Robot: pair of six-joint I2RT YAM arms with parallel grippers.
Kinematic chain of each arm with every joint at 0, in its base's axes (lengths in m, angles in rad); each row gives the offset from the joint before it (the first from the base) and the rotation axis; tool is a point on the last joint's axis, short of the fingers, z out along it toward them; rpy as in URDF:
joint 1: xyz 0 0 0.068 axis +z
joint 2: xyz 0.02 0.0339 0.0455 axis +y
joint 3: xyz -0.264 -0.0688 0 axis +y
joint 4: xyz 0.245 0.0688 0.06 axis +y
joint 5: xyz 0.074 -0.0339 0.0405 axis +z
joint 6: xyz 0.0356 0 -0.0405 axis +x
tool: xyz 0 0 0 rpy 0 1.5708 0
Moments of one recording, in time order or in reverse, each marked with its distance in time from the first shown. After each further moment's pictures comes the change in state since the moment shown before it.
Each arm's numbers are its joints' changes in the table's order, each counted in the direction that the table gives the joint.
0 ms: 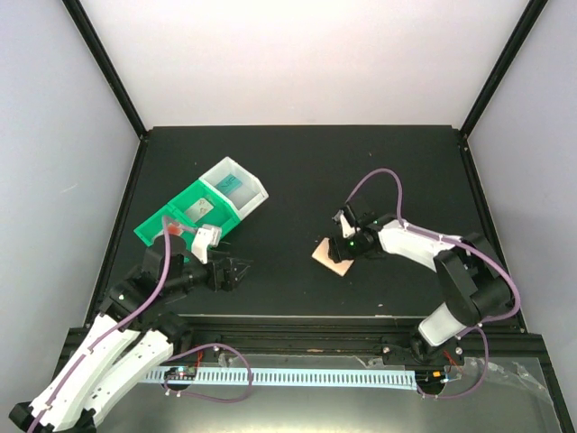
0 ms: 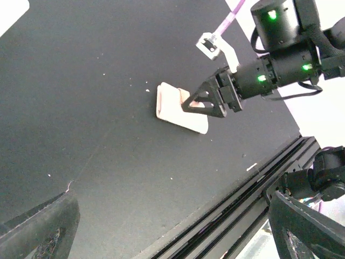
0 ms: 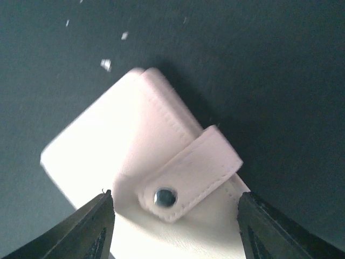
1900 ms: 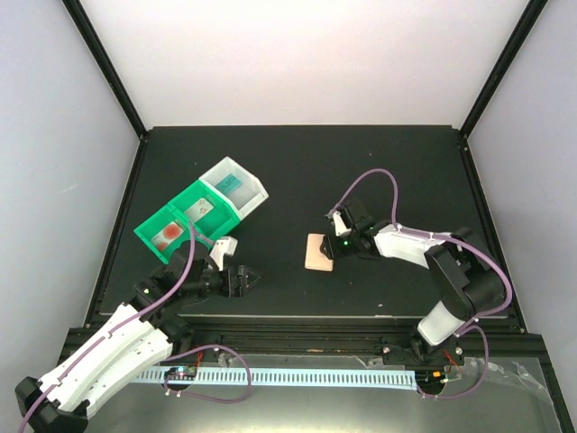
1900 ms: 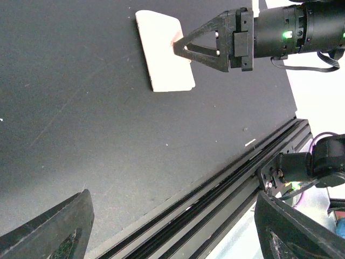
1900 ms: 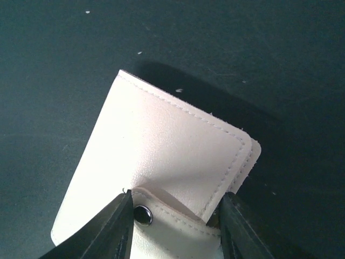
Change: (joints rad) left arm -0.092 0.068 0.187 -0.145 -0.043 -0.180; right arm 0.019 0.009 0.085 -0.251 0.072 0.021
